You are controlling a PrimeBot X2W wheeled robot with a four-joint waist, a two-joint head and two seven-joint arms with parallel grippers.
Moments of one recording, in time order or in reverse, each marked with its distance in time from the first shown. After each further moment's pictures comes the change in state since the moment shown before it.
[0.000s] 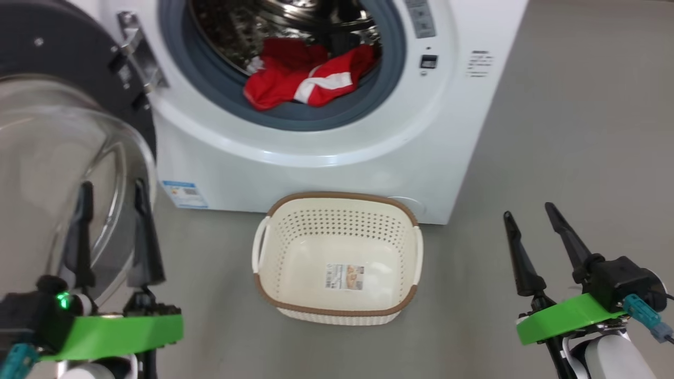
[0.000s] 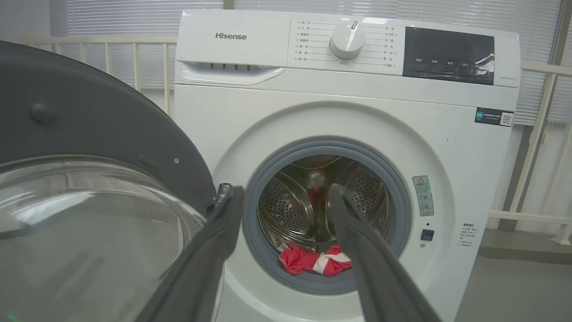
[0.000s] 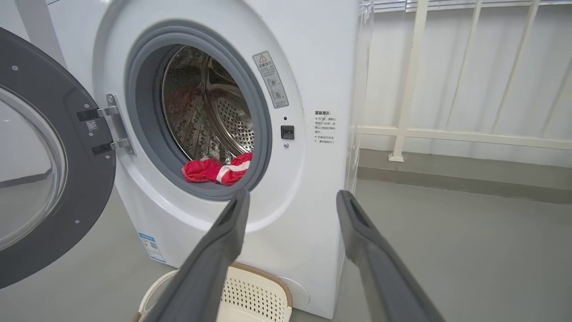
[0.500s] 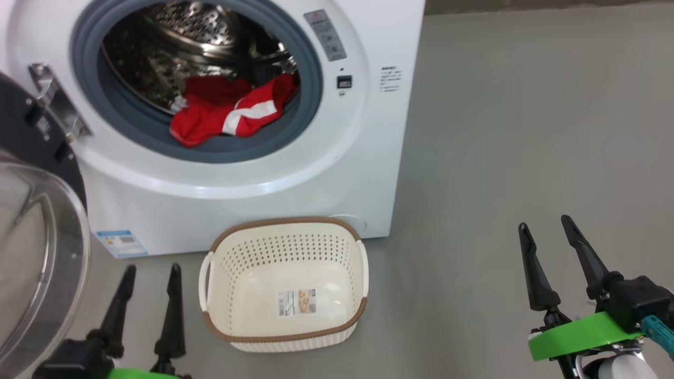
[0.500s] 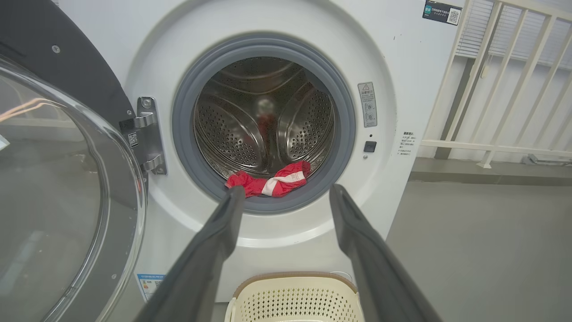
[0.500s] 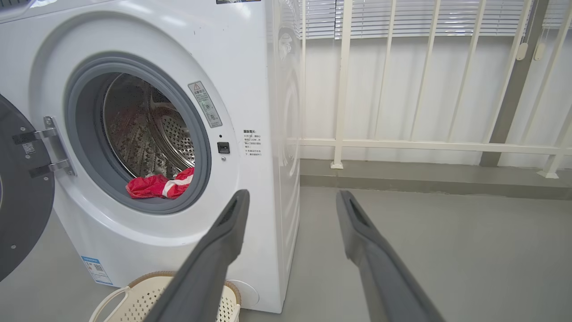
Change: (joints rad) left arm 0.155 0.026 -0.040 0.153 -0.004 -0.069 -0.011; right arm 0.076 0.004 -0.041 -0.075 0.006 0.000 0.000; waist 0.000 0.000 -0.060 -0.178
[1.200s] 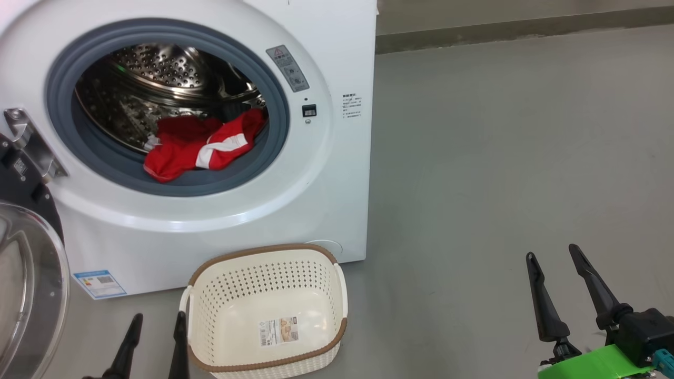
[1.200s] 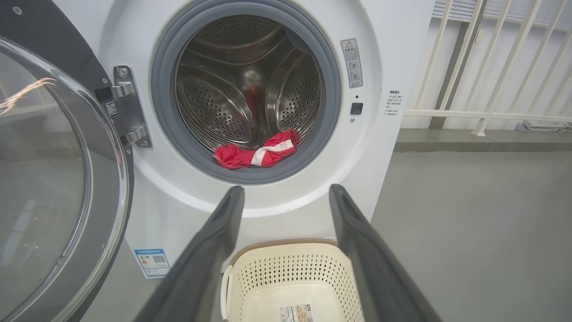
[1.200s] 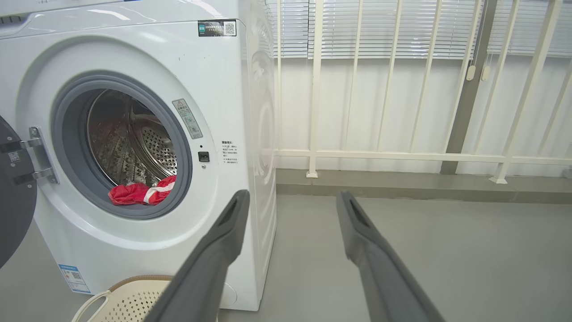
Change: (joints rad) left arm 0.105 -0.050 0.039 0.083 0.090 -0.016 -0.009; right arm 0.128 -0.014 -0.006 -0.088 0.000 0.000 0.000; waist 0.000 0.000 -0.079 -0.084
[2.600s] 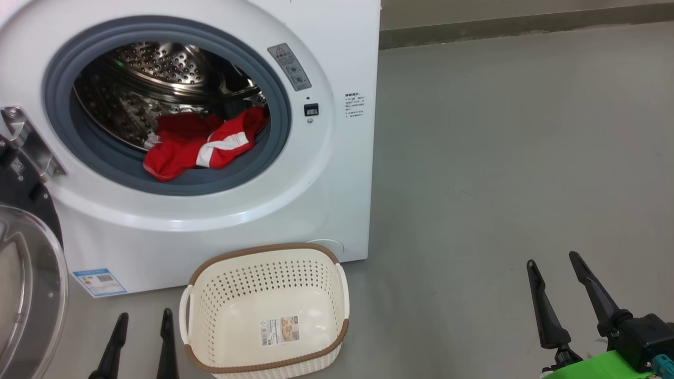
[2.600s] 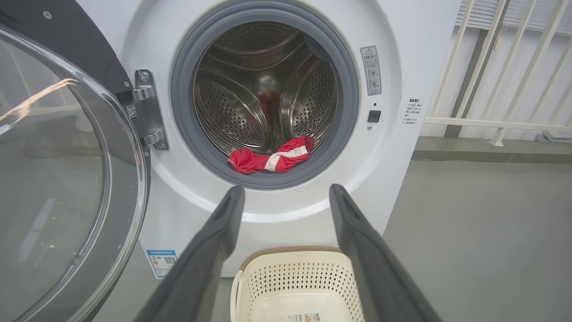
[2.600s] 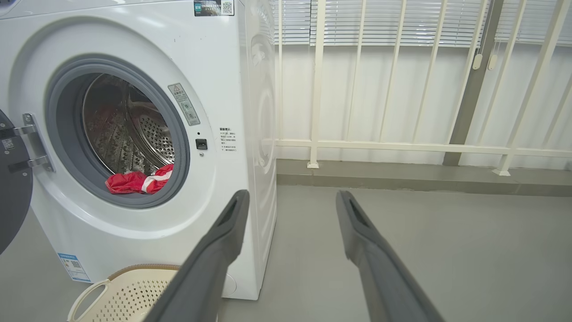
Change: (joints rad) left arm 0.015 -0.067 0.095 -0.021 0.054 -0.043 0.000; right arm 0.017 -0.010 0.001 0.006 0.000 0.000 0.000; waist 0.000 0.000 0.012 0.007
